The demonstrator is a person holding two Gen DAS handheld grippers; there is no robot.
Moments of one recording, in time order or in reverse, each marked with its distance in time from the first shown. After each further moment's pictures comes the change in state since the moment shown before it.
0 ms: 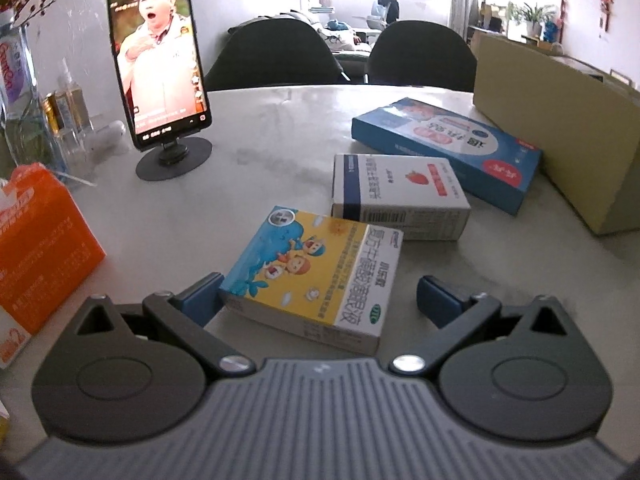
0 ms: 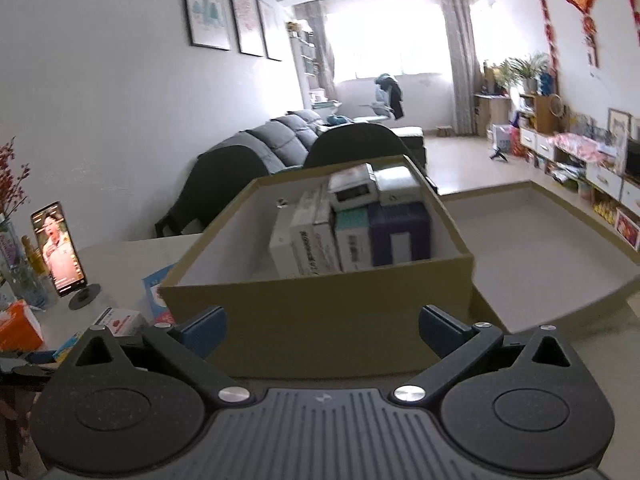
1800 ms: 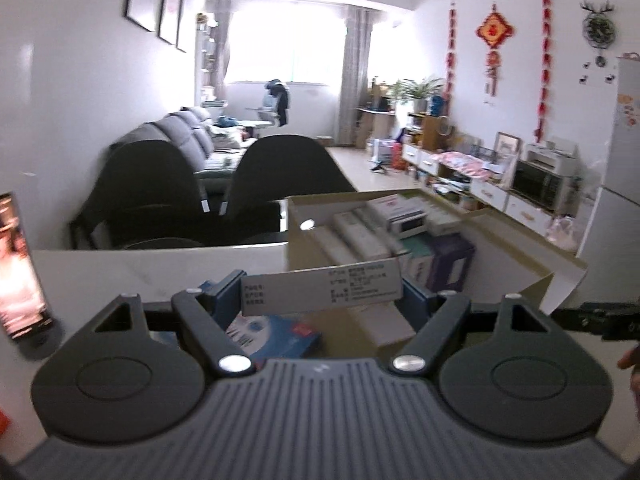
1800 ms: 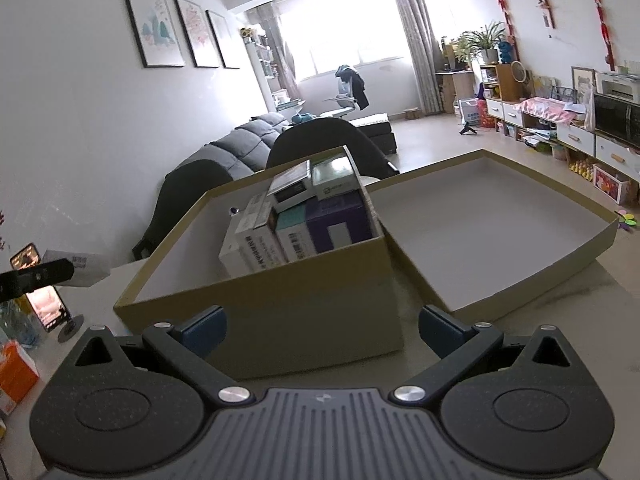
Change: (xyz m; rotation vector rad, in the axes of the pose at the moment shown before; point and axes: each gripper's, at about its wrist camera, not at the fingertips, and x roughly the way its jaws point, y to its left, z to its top) left arm -0.066 -0.140 0.115 0.120 -0.272 -0.342; right arm -0.003 -0.055 0.002 0.142 0.003 -0.035
